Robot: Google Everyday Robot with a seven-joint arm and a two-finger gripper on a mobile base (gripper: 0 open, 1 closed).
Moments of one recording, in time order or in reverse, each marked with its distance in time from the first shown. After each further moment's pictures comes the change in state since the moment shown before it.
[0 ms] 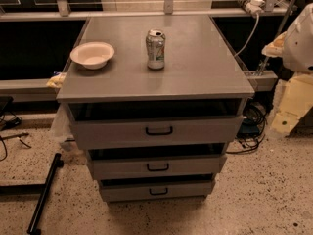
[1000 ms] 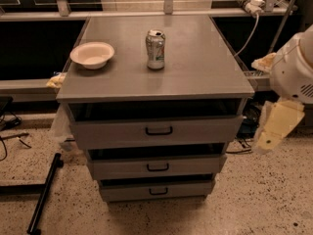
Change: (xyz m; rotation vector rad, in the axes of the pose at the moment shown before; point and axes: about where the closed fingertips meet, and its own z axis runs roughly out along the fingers) arm -0.006 0.011 0.033 0.055 -0.059 -0.038
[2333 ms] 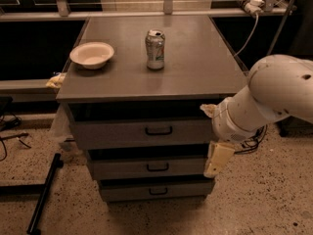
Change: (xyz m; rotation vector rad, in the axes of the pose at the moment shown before) arm -0.022 0.024 0.173 -0.088 -0.142 -0.125
